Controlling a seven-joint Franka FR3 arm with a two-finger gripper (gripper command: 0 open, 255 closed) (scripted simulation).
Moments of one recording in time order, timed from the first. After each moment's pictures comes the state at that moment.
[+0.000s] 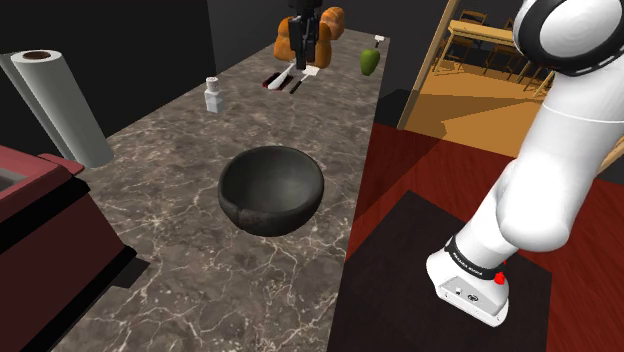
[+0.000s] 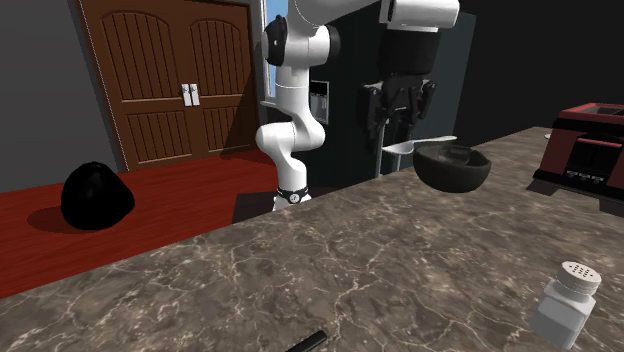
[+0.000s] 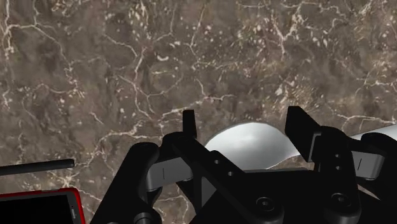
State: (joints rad) arm 0.12 0.21 0.07 -1.31 -0.01 1.36 -0.21
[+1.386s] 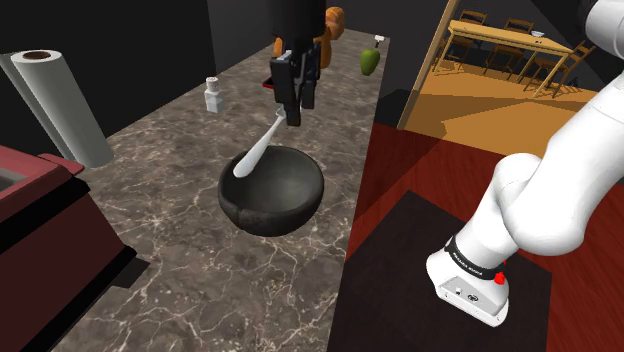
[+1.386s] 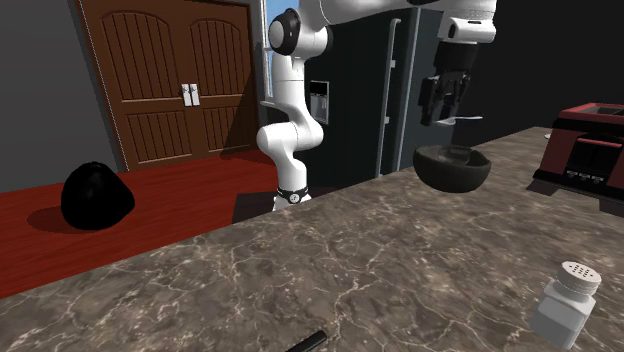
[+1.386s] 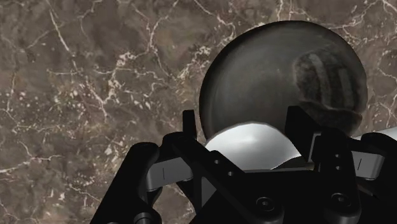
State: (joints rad) arm 0.34 -0.08 0.27 -1.66 0.09 1.44 0.21
